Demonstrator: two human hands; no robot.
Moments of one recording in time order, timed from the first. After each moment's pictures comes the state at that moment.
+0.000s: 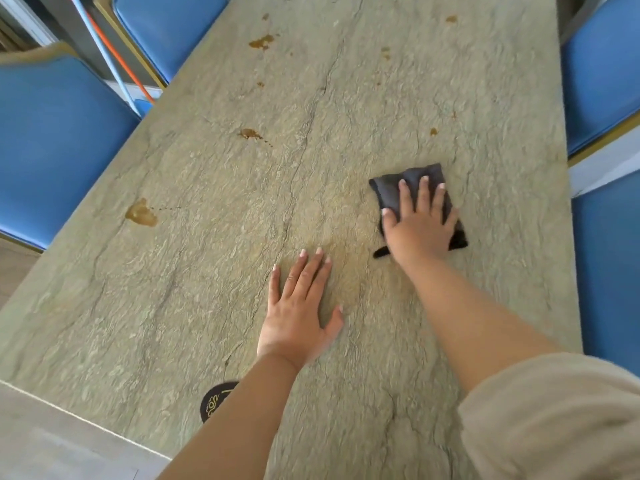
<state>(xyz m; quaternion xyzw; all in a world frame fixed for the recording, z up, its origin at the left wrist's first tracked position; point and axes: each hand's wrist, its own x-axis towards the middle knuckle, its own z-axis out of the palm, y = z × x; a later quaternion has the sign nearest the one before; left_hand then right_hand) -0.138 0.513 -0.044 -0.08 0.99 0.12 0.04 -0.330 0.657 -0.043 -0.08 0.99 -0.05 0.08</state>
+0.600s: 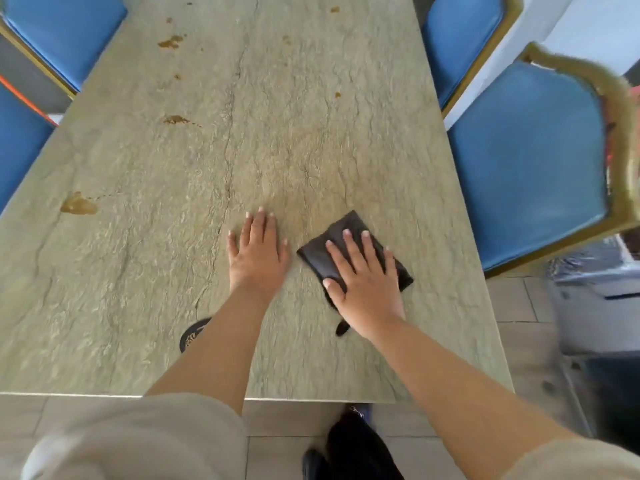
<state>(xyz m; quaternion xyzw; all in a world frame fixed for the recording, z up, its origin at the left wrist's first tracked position) -0.121 0.527 -0.041 -0.08 0.99 0.09 0.06 -0.094 0.722 -0.048 -0.17 0.98 -0.06 0.05</state>
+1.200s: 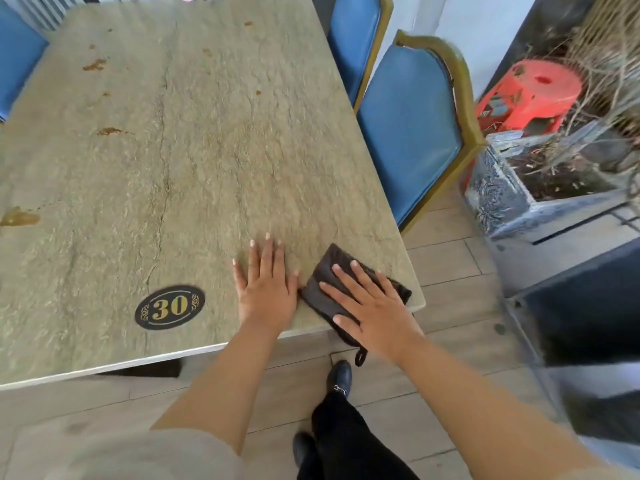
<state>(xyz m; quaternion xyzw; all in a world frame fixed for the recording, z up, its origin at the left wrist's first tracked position) -0.003 0.635 -0.050 0.00 0.99 0.07 0.07 0.049 0.842 -0.048 -0.22 0.97 -0.03 0.06</state>
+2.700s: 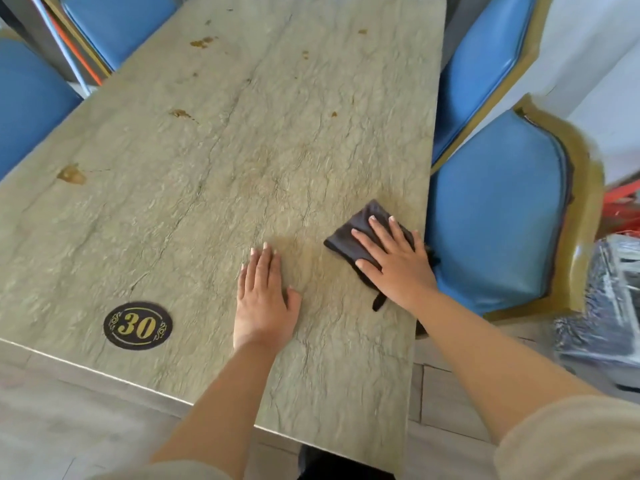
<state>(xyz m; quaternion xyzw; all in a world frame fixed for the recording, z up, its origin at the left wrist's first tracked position) -0.088 0.679 -0.050 -0.19 0.97 0.16 -0.03 -0.228 0.880 -0.039 -0.28 0.95 -0.02 0.11</state>
